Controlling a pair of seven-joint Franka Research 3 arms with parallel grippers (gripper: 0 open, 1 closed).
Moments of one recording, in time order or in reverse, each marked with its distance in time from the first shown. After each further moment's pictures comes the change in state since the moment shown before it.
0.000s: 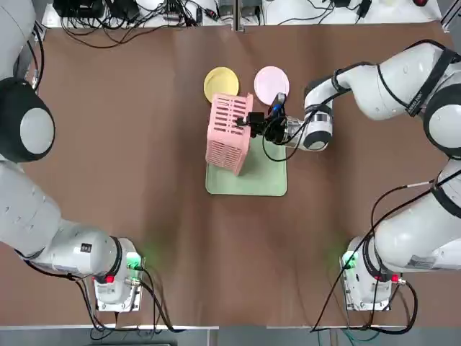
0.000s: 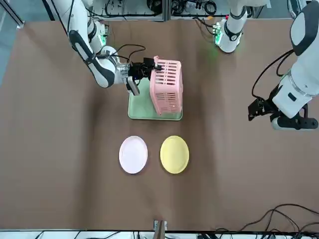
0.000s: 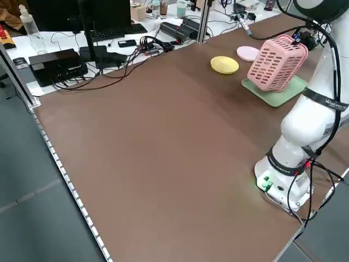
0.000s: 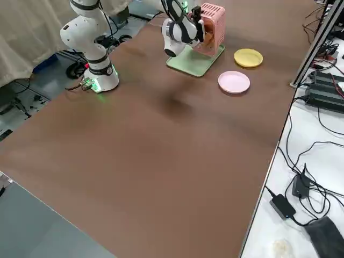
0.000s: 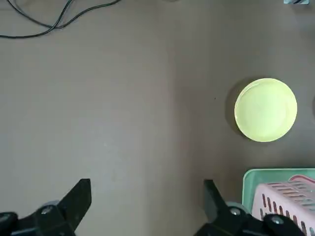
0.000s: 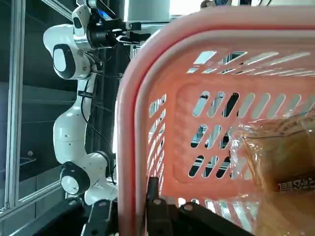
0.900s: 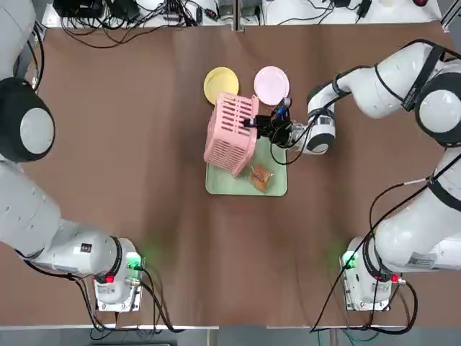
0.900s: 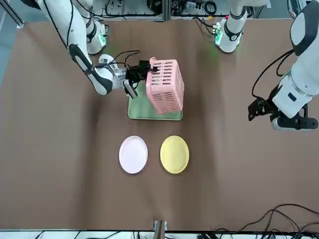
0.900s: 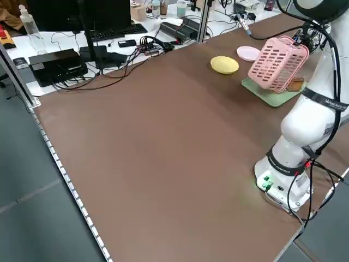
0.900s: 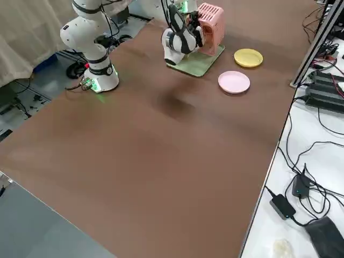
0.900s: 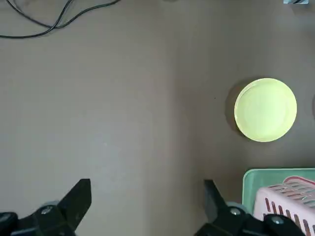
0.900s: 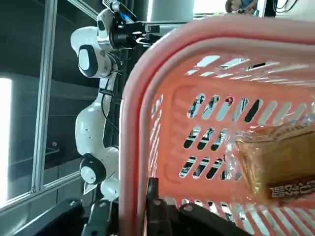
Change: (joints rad) left arm -0.001 0.000 -0.001 0.000 0.000 0.000 0.000; right arm -0.015 0.091 -0.080 -0.002 -0.110 -0.150 -0.091
